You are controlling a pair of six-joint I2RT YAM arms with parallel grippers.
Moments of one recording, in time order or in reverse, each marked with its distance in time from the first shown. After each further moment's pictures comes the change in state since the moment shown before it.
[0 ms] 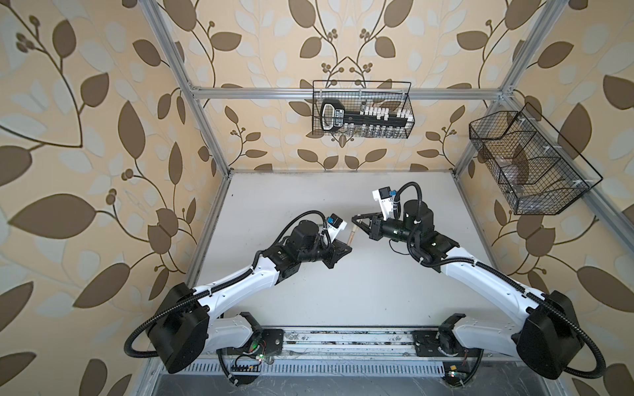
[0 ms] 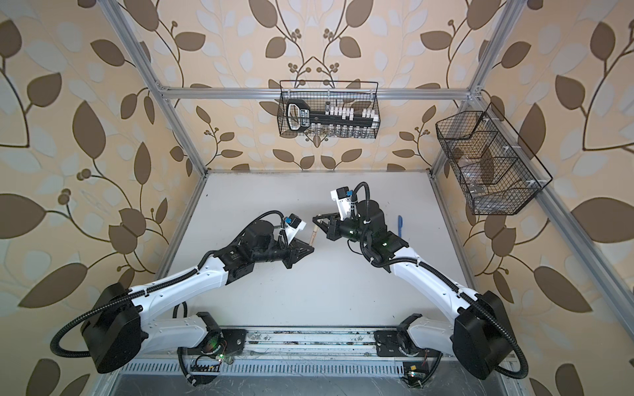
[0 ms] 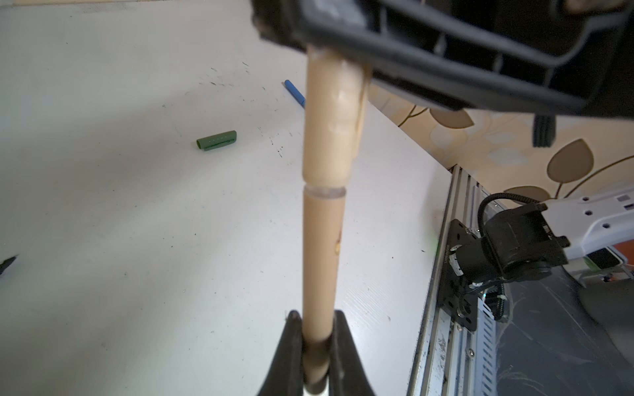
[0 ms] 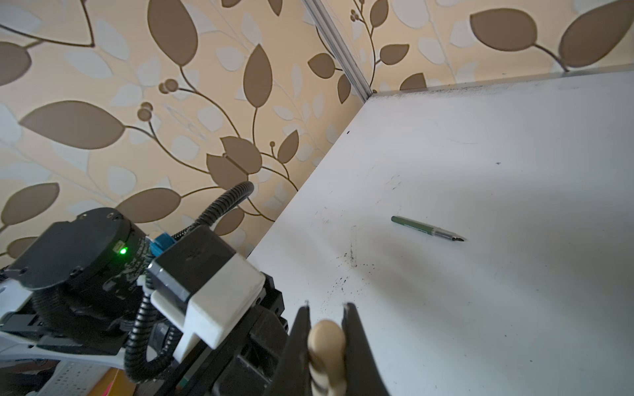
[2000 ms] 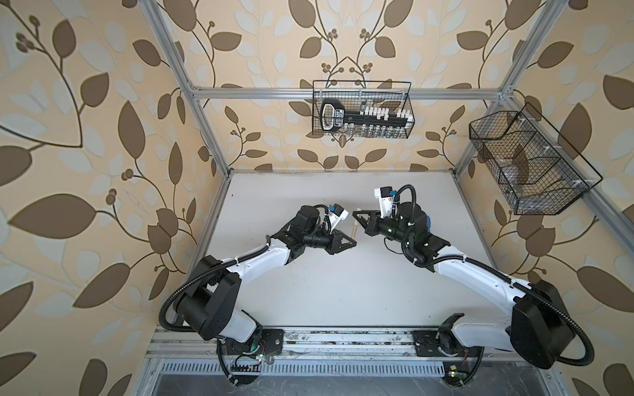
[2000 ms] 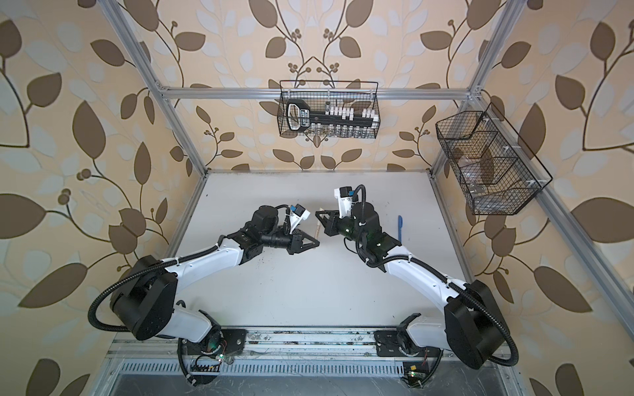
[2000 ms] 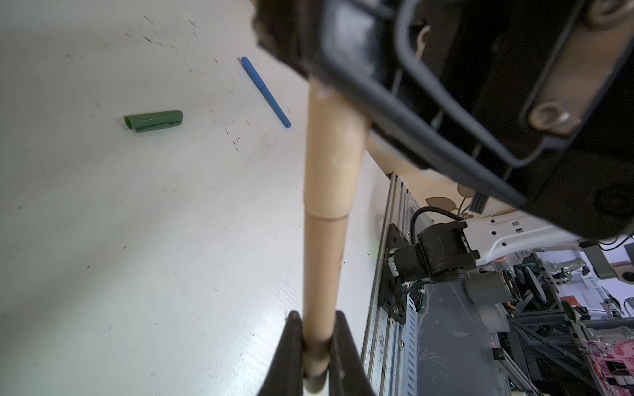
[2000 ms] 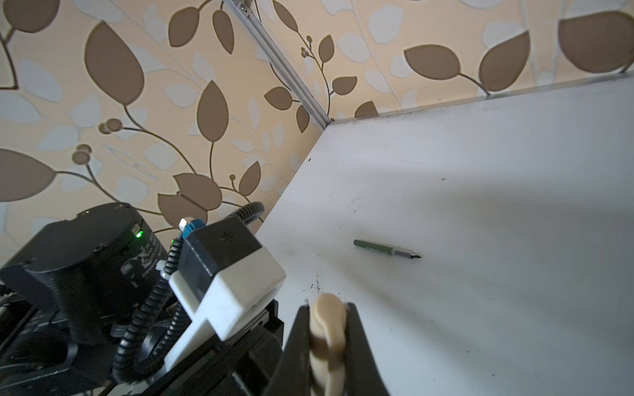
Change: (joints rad) left arm 0.138 0.213 0.116 0.072 0.358 -0.142; right arm -0.001 0.064 -0.020 0.069 0.127 0.030
